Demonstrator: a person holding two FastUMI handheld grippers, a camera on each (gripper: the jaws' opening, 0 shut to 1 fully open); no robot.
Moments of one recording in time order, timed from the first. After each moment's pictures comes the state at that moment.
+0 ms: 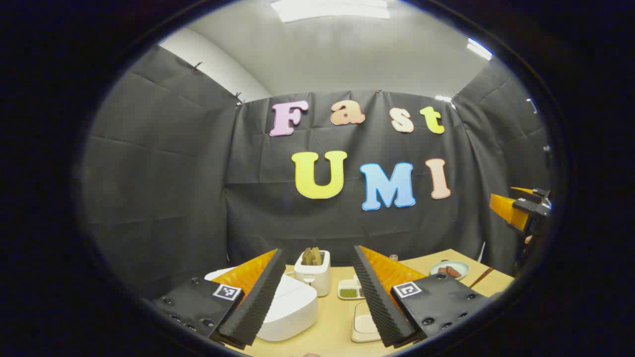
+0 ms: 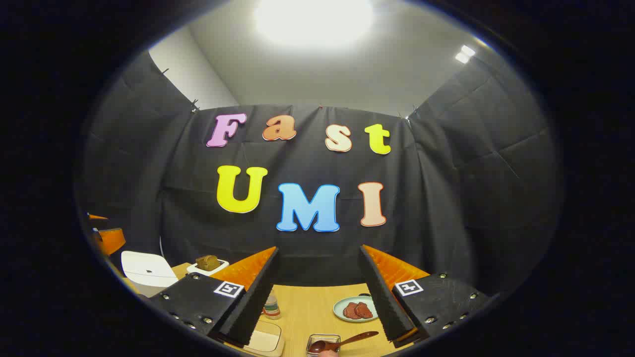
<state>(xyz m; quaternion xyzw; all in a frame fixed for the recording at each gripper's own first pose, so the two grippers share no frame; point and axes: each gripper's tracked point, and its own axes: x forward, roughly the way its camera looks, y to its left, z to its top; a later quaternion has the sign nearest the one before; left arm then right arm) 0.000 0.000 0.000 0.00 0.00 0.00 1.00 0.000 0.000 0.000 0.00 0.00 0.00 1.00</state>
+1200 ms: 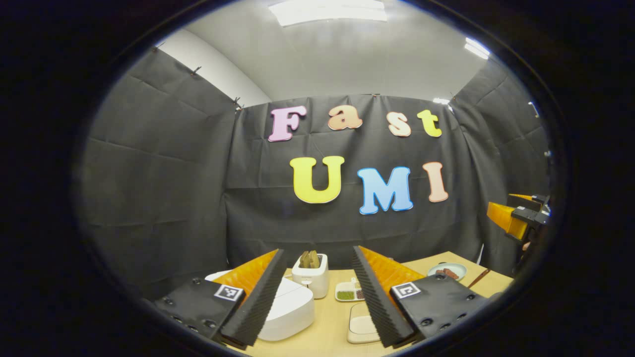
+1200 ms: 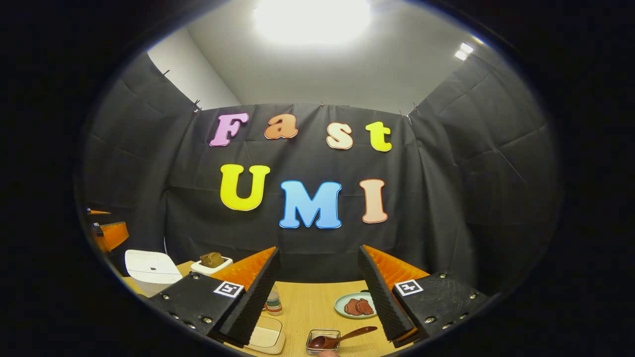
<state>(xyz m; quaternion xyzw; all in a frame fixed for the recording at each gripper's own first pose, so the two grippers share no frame) -0.014 -0.005 0.011 0.00 -0.01 0.00 1.00 -0.015 0.003 -0.002 0.01 0.00 0.02 1.00</state>
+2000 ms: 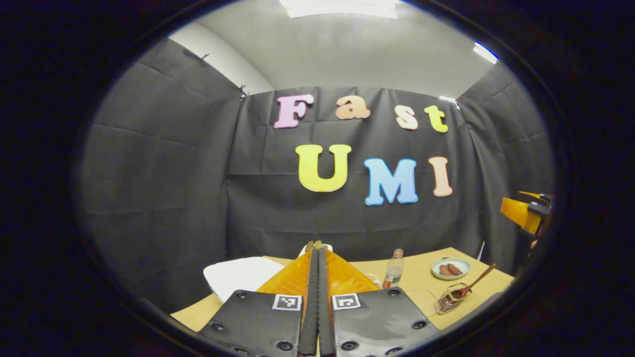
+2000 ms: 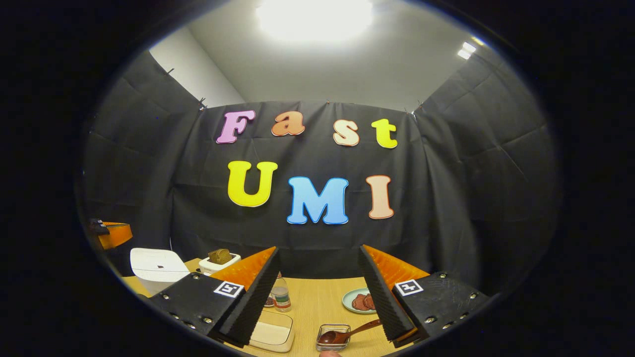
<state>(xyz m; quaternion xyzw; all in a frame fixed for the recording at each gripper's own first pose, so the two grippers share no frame) 0.009 0.029 -0.032 -0.02 0.02 0.00 1.00 -0.033 0.025 -0.009 0.00 0.01 0.02 1.00</state>
